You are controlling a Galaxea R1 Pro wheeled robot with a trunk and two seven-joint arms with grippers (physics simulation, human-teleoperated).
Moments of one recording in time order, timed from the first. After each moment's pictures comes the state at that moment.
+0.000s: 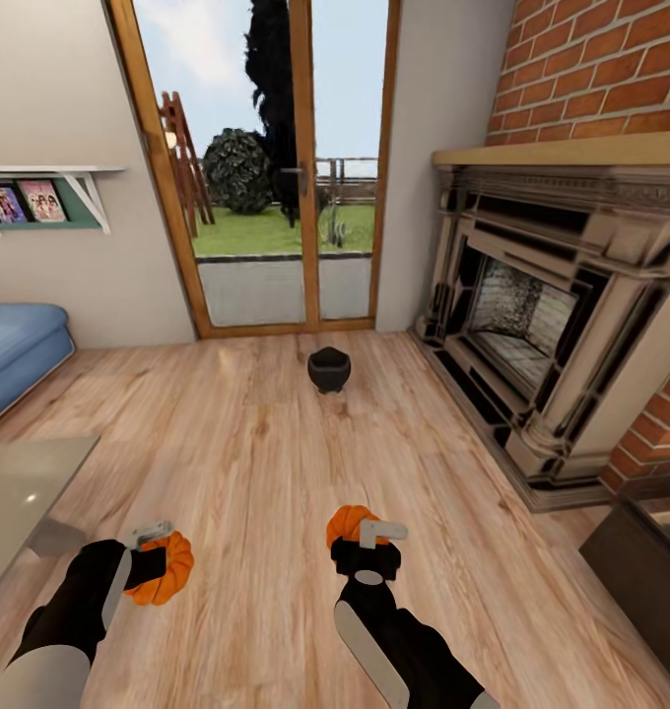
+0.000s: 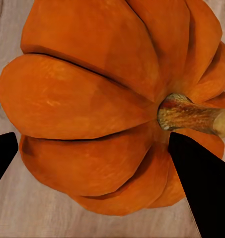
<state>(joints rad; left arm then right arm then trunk) -0.55 0.10 0.38 -0.84 -0.10 0.76 -0.04 -0.46 0.17 0.65 -1.02 -0.56 0.31 -0.81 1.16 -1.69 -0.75</state>
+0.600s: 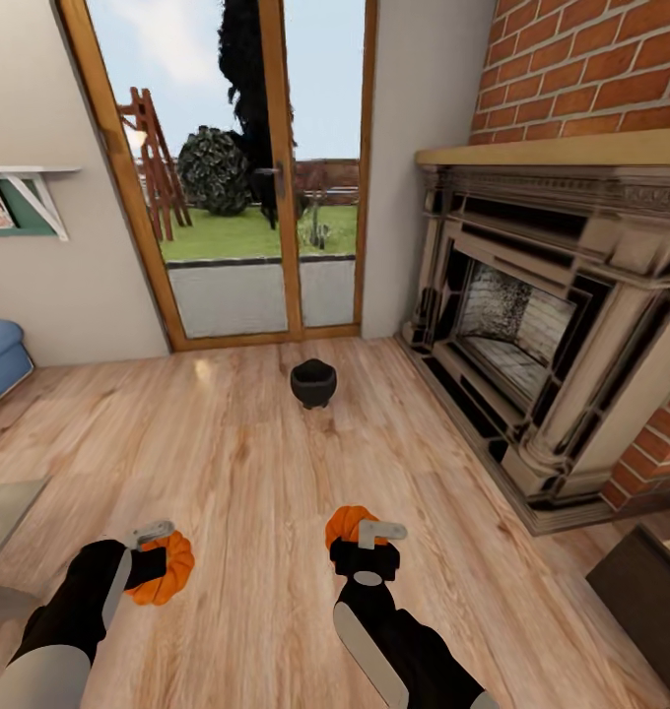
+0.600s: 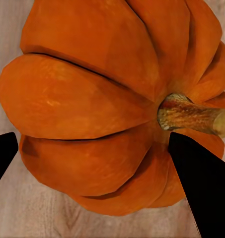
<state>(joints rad) -0.55 0.10 0.38 -0.84 -0.10 0.76 -0.04 -0.46 0.17 0.66 -1.02 -0.56 0.31 -0.81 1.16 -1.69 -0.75</state>
